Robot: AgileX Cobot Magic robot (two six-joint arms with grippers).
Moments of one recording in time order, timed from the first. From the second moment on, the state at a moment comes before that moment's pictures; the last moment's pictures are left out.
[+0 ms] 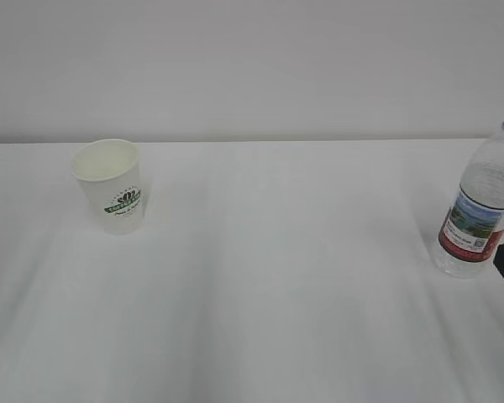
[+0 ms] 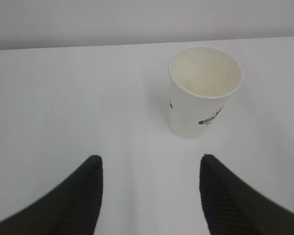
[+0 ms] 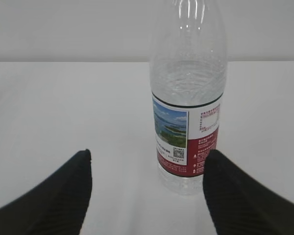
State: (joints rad) left arm -0.13 0.96 -0.43 -0.04 0.05 -0.05; right arm 0.14 1.14 0.01 0.00 -0.77 0.04
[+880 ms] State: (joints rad) left arm -0.23 1.05 -0.18 -0.11 -0.37 -0.08; right arm 0.14 1.14 0.01 0.00 -0.84 0.04
